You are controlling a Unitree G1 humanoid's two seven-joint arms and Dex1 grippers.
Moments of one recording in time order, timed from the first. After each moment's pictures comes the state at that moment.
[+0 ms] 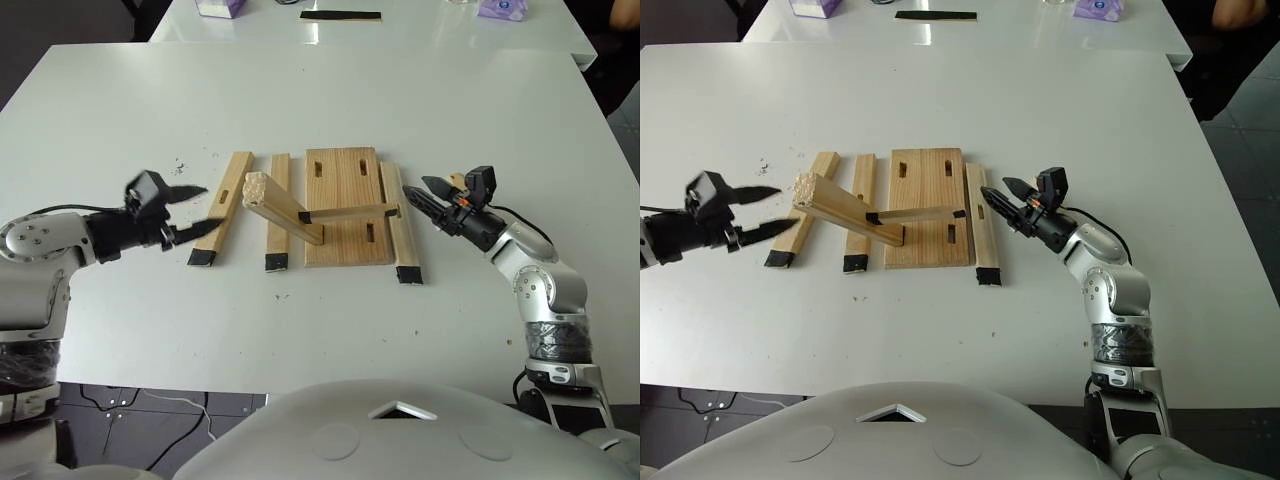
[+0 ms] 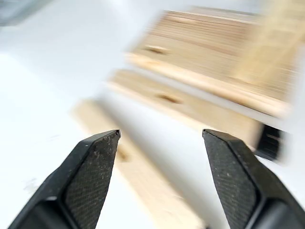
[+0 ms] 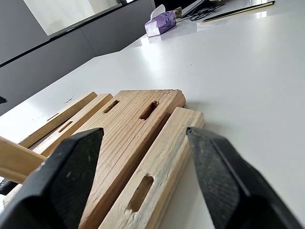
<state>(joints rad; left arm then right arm) 0.05 0.81 0.29 -0.12 -0.39 0.35 -0.85 -0.08 -0.30 -0.08 -0.05 0.51 0.50 0.66</state>
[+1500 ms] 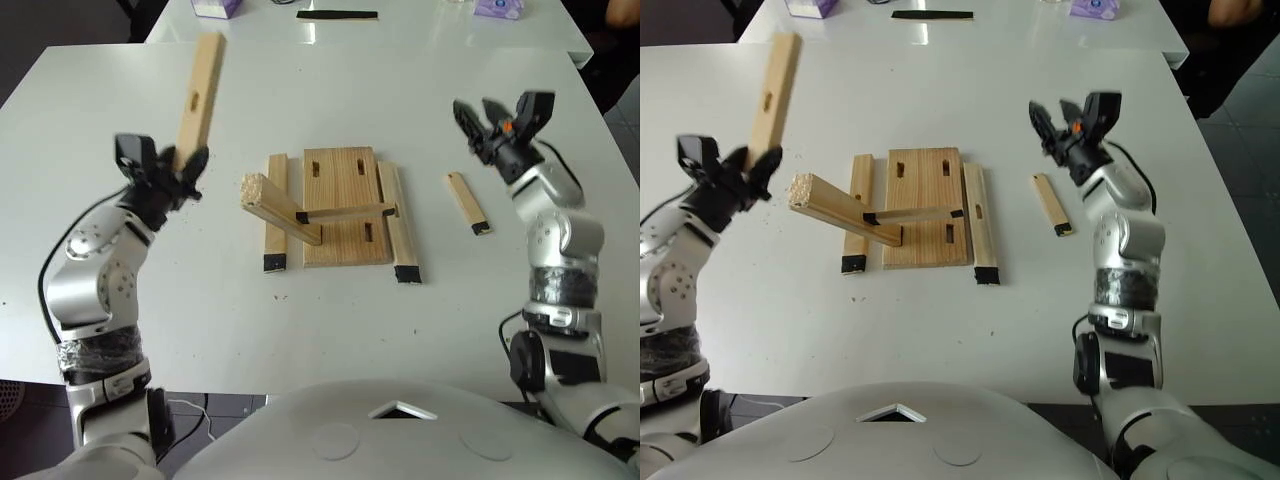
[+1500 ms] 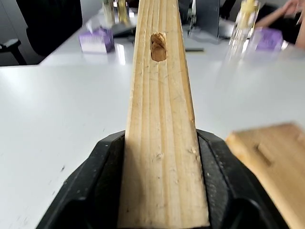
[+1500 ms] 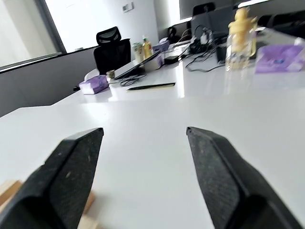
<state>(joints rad) -0.15 0.44 0.40 -0.26 -0.57 0.62 -0.38 -0.50 -0.30 -0.19 0.27 0.33 0.32 0.34</state>
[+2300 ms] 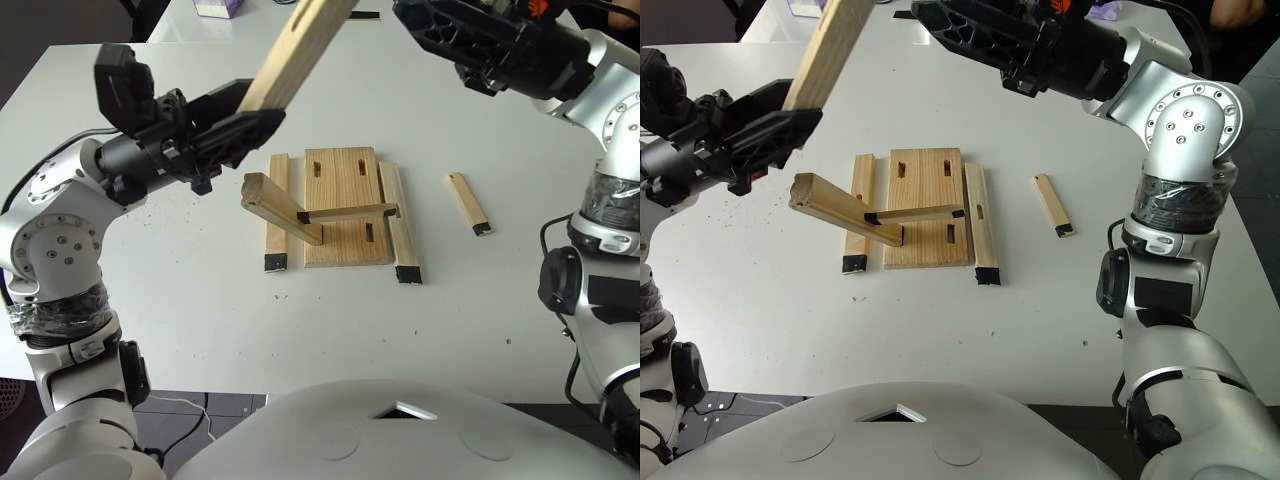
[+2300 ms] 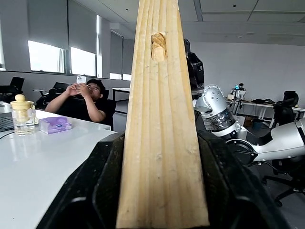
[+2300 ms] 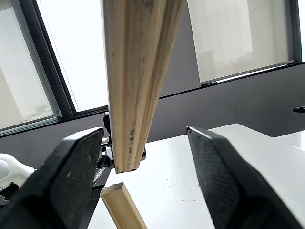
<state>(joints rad) -0.31 0.65 0.32 -0.35 -1.08 0.73 -0.98 -0.84 -0.46 -0.17 0.00 1.01 0.99 0.95</state>
